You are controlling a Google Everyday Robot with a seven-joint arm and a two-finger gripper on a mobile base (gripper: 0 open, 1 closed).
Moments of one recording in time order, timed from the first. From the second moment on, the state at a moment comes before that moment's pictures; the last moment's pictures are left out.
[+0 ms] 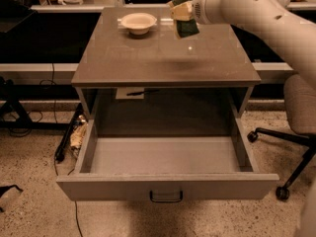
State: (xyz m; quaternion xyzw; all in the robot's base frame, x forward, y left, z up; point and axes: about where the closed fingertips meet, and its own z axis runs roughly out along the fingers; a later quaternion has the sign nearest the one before) arm 0.806 -0.102 0.975 -0.20 0.79 0.10 0.57
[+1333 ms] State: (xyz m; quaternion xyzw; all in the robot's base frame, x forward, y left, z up) arm 0.875 -0.095 0.907 -0.13 0.85 0.07 0.51
